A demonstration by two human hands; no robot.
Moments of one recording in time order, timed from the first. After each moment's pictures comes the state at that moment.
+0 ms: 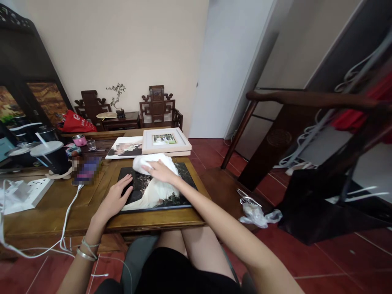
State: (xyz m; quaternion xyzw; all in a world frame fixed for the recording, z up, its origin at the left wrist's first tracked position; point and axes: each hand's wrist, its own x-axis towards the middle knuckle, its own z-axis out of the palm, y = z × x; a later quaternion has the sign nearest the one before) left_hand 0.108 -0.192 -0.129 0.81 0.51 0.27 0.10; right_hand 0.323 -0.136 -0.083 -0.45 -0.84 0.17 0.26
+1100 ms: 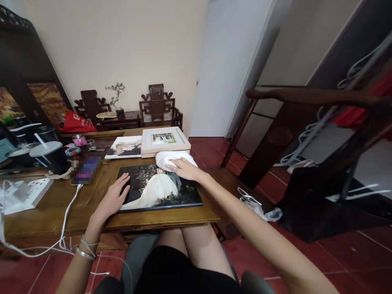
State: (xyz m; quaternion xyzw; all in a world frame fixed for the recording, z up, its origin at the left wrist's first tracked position) left_hand 0.108 -0.191 -0.128 0.80 0.54 0.24 0.10; right_hand 0.411 -0.143 -0.086 -0.47 -0.86 0.09 0.17
